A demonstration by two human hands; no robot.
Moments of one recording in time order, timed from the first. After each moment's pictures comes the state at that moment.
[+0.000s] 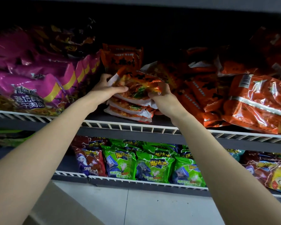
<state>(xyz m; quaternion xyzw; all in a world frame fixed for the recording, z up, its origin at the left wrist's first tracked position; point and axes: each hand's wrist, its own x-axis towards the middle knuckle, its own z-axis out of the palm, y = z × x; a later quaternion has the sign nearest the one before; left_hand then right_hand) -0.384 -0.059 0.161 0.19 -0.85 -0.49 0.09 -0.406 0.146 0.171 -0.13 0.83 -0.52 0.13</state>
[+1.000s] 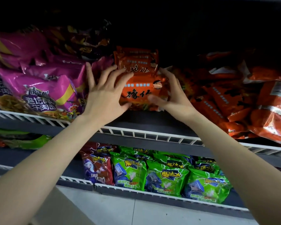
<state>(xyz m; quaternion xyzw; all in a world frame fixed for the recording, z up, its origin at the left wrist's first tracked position) -0.352 -0.074 0.148 0.00 -0.93 0.11 0.35 -0.445 0.125 0.147 -0.35 0.77 -0.54 0.03</state>
